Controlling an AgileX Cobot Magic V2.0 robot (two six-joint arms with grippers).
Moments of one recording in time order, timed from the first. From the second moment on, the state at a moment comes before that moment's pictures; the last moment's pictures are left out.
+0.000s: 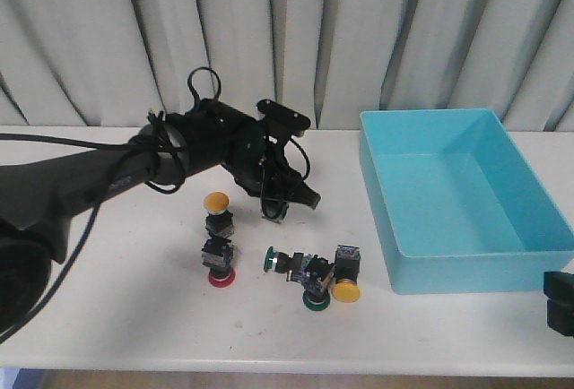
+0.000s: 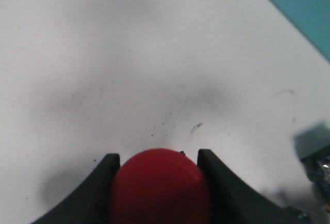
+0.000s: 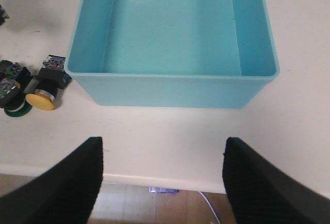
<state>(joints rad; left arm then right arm) -0.55 2.20 -1.79 0.05 0.67 -0.07 0.04 0.71 -0.56 -0.01 0.66 0.00</state>
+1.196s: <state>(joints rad) -0.39 1.24 -0.87 -0.18 0.65 0.18 0.04 0.71 -0.56 0.04 0.66 -0.09</state>
